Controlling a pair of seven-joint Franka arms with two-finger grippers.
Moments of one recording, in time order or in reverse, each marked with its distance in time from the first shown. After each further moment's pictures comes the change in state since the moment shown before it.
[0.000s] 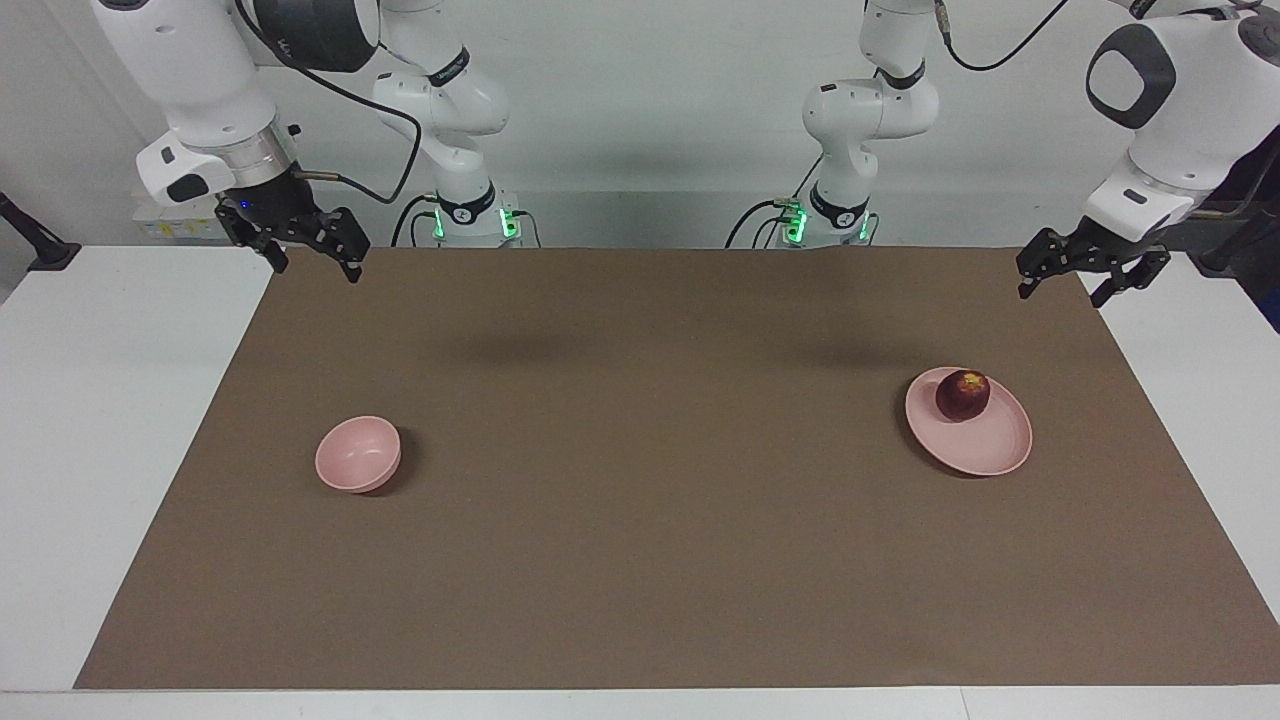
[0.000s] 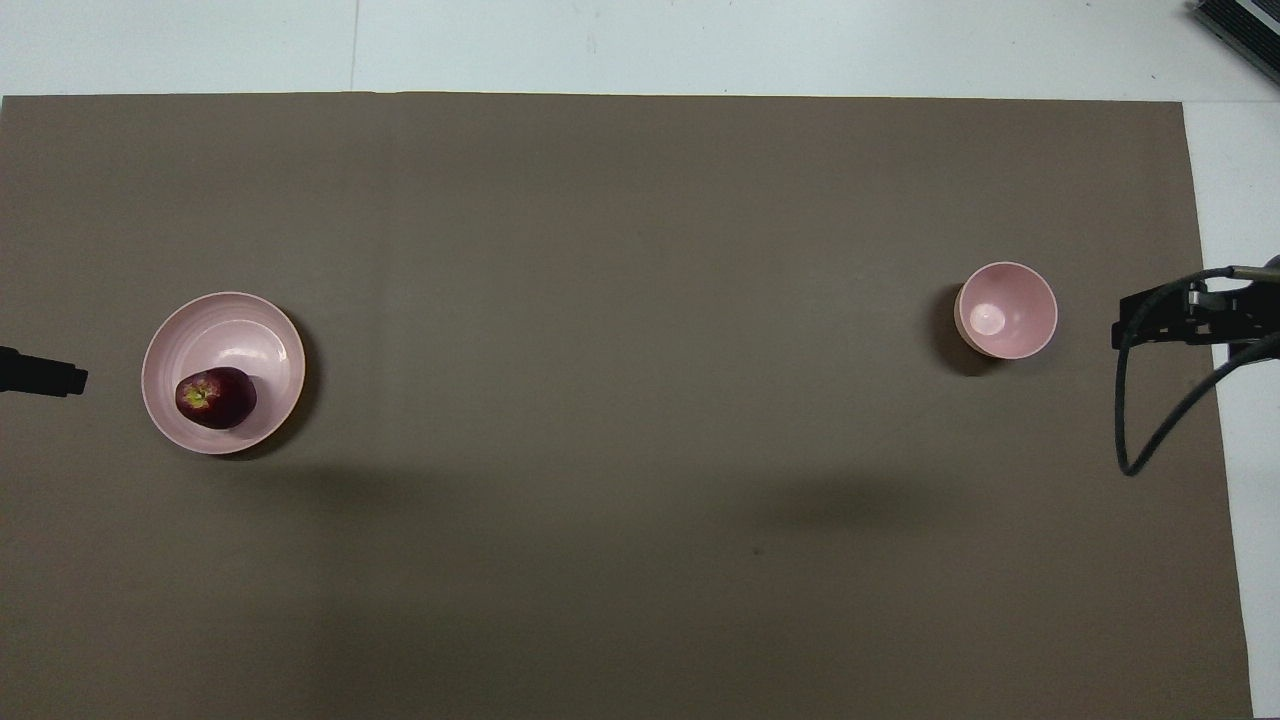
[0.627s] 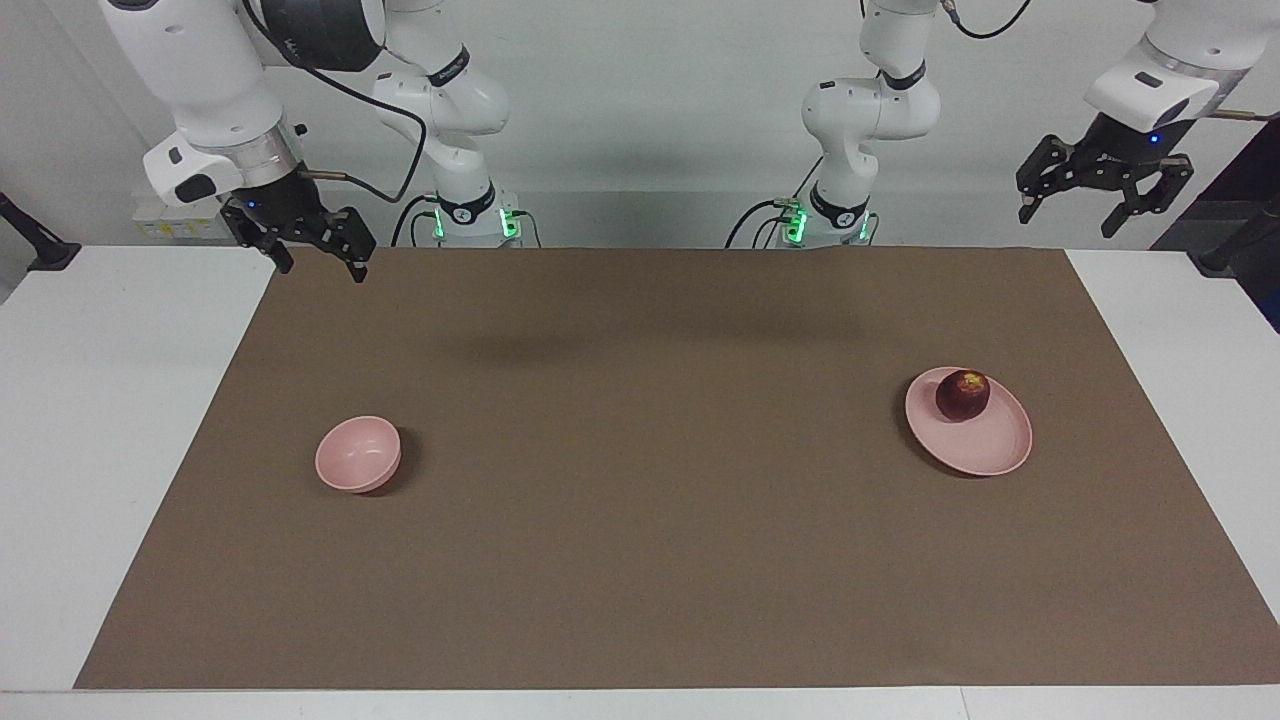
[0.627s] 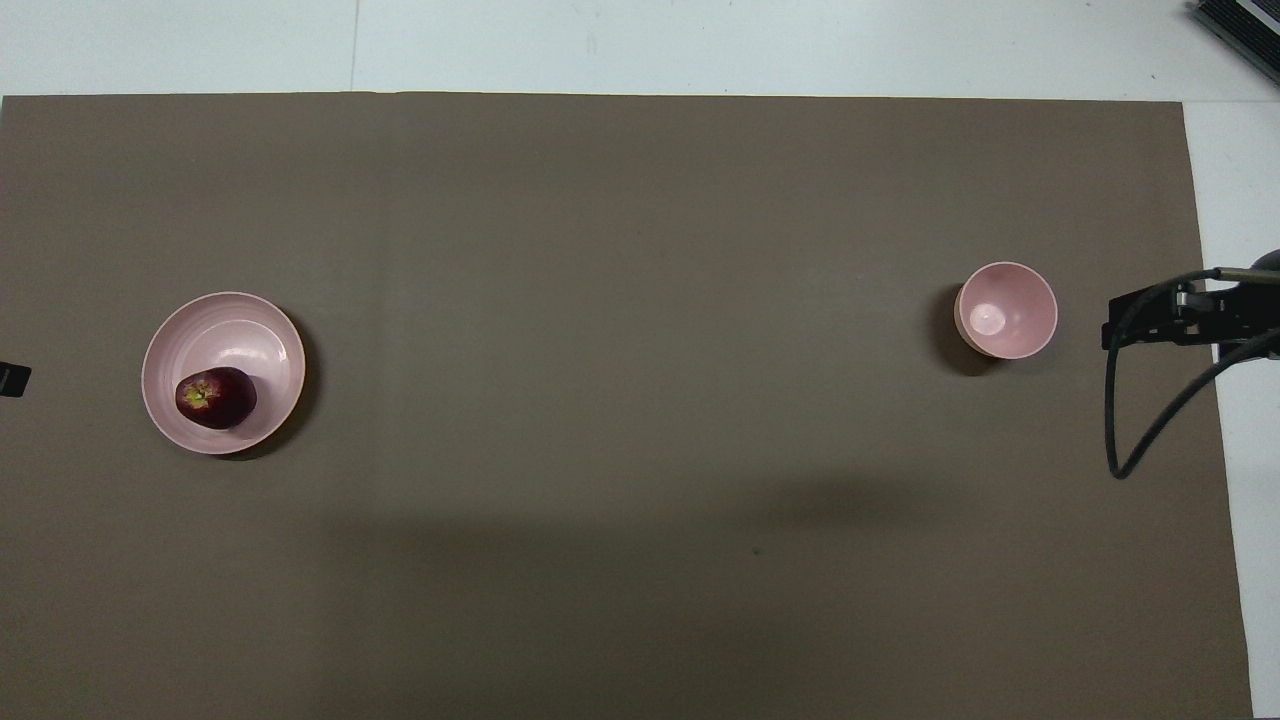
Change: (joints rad) left arm -0.101 0.003 -0.005 0.330 0.004 -0.332 -0.035; right arm 0.012 0.000 0.007 0.000 0.001 0.000 0.000
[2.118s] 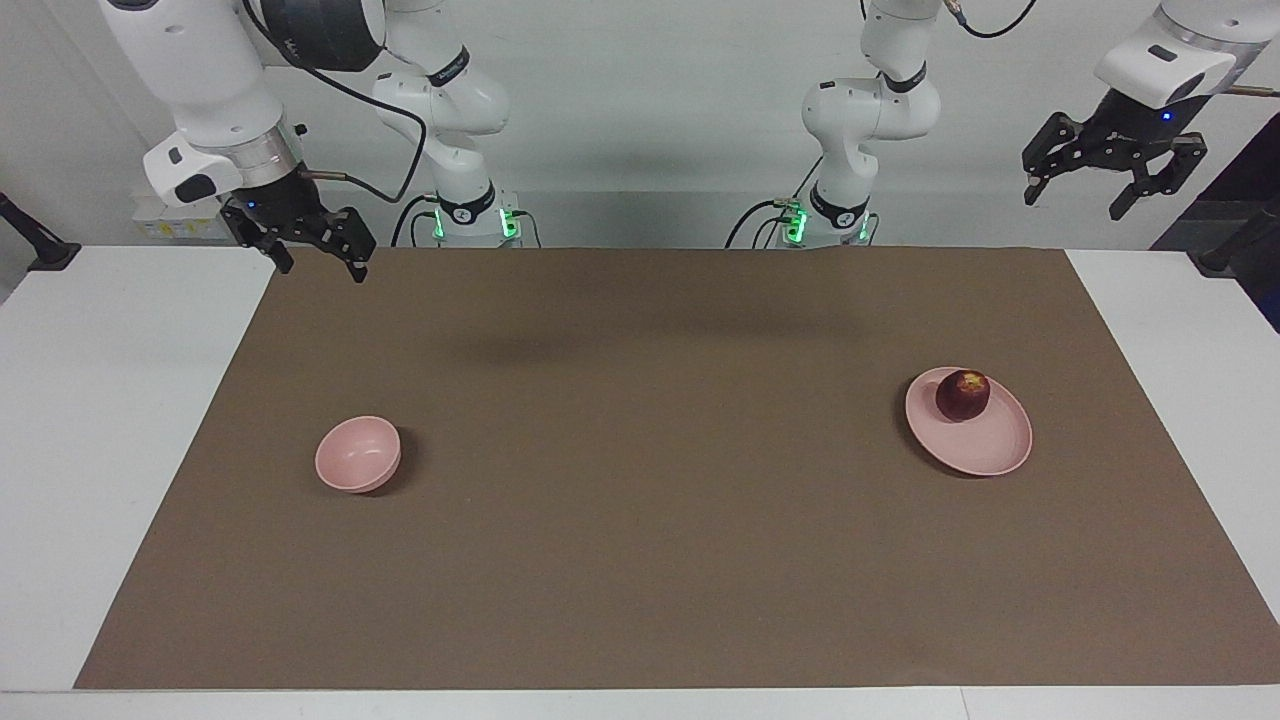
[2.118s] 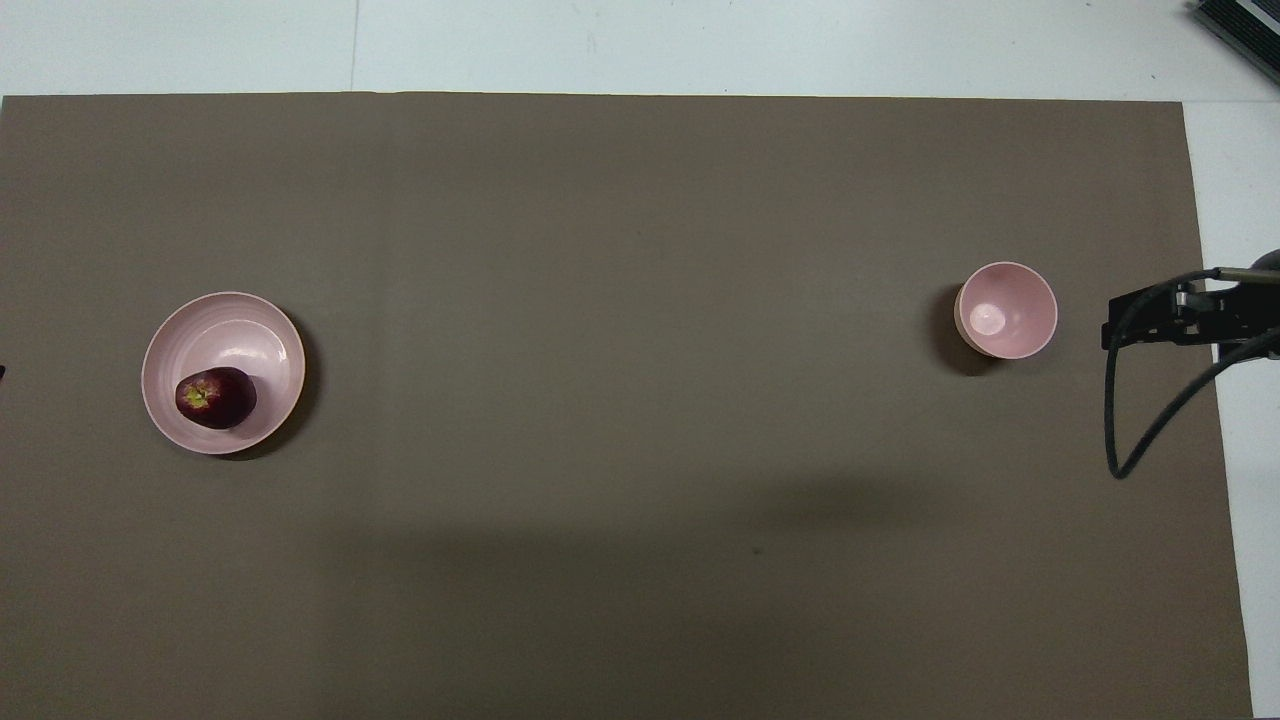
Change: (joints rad) left arm -0.016 0.058 -0.016 0.184 0.000 -0.158 0.000; right arm 0.000 0.000 0.000 0.000 0.000 0.000 0.000
